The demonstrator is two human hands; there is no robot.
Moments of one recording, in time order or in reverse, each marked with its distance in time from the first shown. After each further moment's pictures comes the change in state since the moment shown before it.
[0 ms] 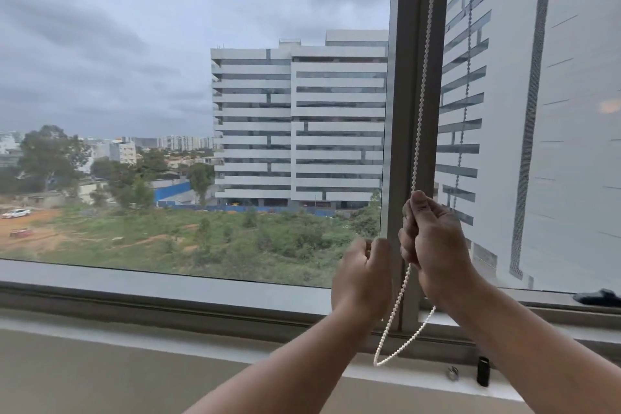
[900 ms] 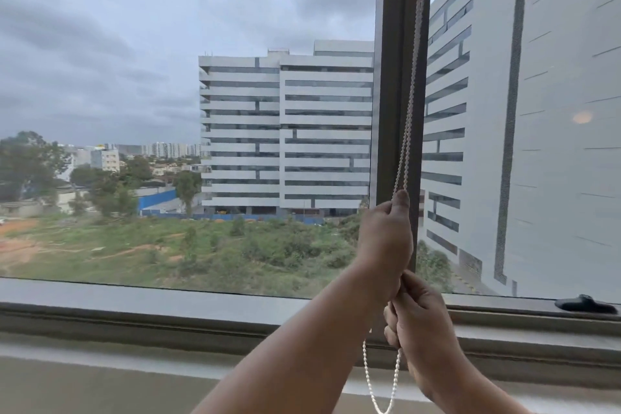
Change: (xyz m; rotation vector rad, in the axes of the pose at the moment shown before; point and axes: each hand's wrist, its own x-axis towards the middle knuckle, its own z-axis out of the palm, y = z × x) left_hand 0.030 0.062 0.023 -0.324 -0.236 -0.093; right_hand -0.060 0.035 -0.013 -0.006 -0.002 0.197
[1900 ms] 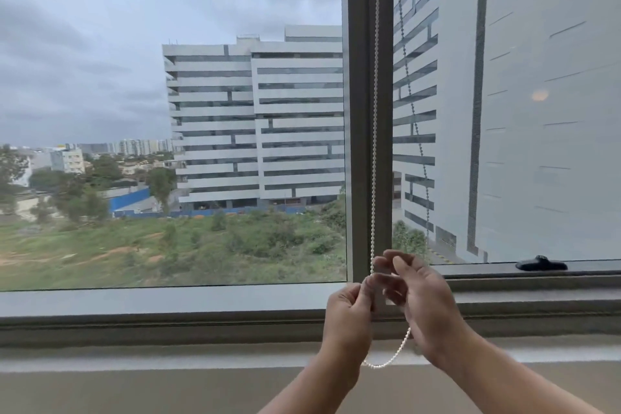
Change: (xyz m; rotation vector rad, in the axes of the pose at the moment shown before) left_hand -0.058 -0.123 -0.014 -0.061 -0.028 -0.062; right_hand 0.002 0.010 -0.044 0.033 0.169 0.096
